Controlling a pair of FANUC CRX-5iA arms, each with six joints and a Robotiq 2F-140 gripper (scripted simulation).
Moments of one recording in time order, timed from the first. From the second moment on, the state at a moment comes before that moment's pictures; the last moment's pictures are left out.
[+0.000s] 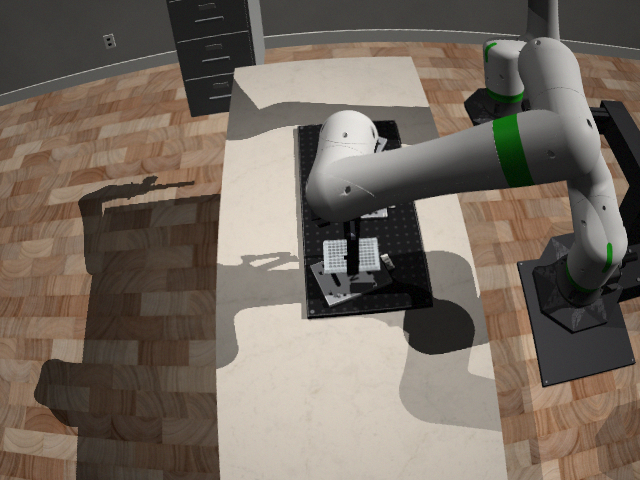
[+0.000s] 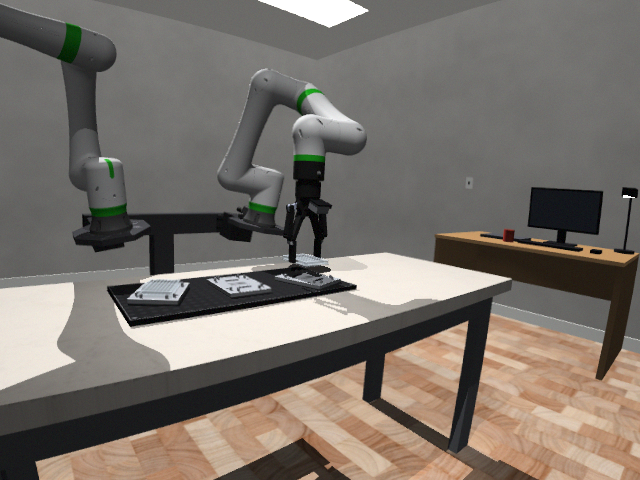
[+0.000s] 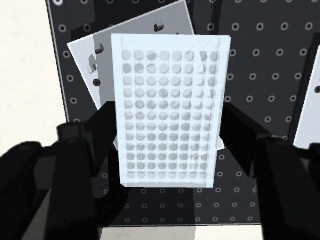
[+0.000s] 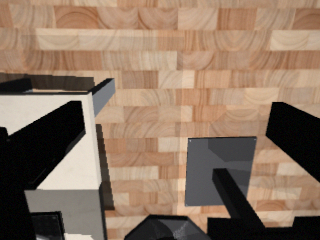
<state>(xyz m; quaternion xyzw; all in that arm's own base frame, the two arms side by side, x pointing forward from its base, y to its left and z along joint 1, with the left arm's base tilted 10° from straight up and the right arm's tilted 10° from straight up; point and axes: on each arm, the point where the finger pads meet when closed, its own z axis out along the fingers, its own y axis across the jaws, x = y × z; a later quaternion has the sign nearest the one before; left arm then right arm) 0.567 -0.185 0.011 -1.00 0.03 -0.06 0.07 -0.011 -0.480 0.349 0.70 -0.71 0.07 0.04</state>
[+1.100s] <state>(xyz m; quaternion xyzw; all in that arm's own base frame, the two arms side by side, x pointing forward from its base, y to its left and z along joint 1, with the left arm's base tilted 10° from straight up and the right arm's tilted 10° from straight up) 0.541 -0.356 -0.016 -1.00 0.03 -0.06 0.07 -0.011 -0.480 0.349 0.70 -0.71 0.07 0.04</state>
